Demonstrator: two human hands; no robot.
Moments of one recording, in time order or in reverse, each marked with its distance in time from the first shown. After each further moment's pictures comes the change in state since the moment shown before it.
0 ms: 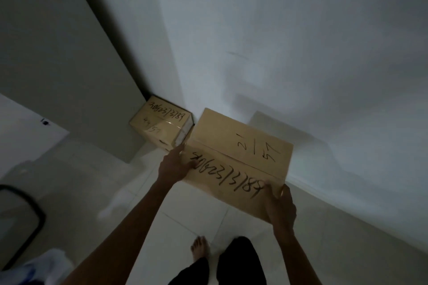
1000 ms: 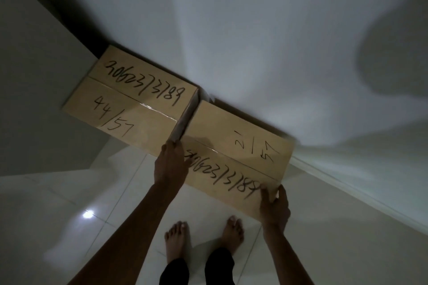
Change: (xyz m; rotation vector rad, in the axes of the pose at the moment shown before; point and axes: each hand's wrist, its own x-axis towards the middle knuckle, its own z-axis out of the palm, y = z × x) left_hand 0.432 -0.241 0.147 0.474 0.023 0.096; right_hand 0.316 0.098 0.408 -0.088 0.107 0.101
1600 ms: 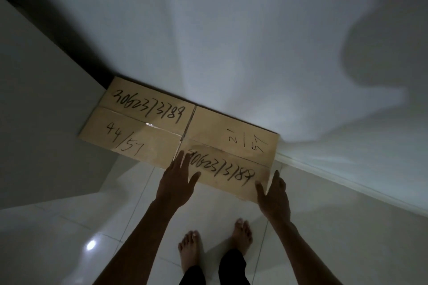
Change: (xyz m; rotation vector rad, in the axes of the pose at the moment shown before) left_hand -0.034 -0.018 -0.040 -0.030 -0.159 0.212; right_hand -0.029 -0.036 -0.021 -0.321 -0.155 -0.163
